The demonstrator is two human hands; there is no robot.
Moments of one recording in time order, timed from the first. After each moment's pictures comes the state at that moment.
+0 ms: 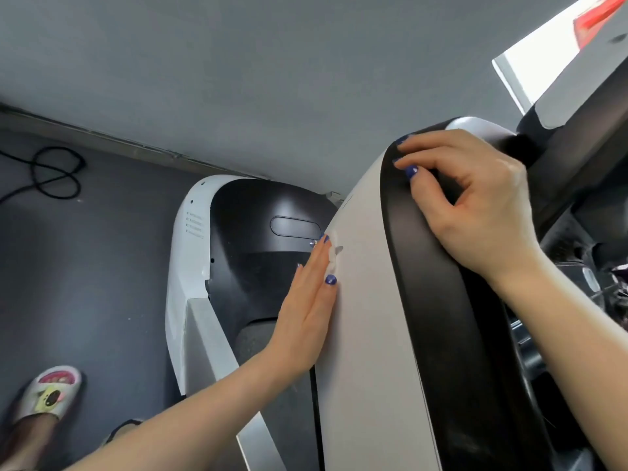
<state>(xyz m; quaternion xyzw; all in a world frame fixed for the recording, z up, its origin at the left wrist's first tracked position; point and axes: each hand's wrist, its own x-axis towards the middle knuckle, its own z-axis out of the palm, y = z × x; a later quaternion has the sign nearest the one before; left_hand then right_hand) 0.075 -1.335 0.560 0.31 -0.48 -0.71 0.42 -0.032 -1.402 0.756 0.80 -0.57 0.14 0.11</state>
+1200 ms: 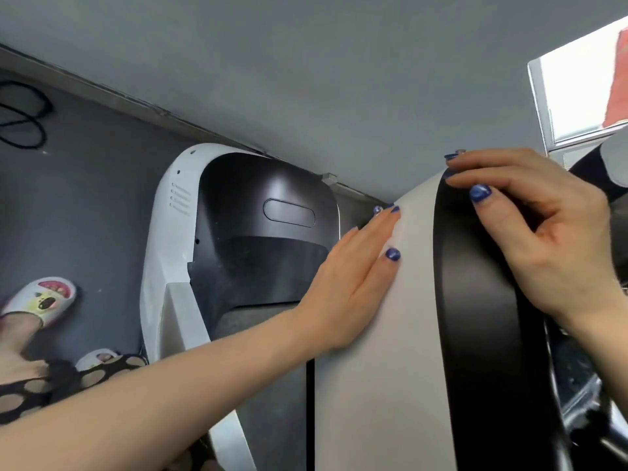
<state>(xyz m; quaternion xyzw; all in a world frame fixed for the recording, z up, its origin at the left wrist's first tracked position) 0.052 -1.428 0.572 0.24 -0.52 -0.67 0.47 -0.046 -1.455 0.764 0.81 -0.58 0.05 0.01</state>
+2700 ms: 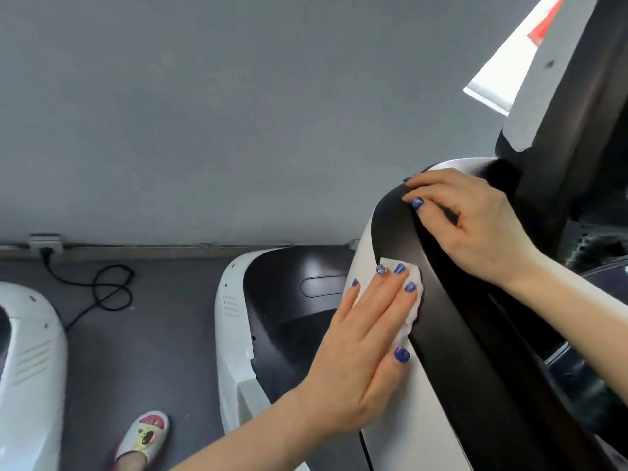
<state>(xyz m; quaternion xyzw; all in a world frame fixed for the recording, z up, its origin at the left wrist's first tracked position) 0.088 -1.374 0.589 0.16 -0.77 -0.37 0.49 -0.075 -1.425 0.762 0.78 -0.59 0.15 0.13</state>
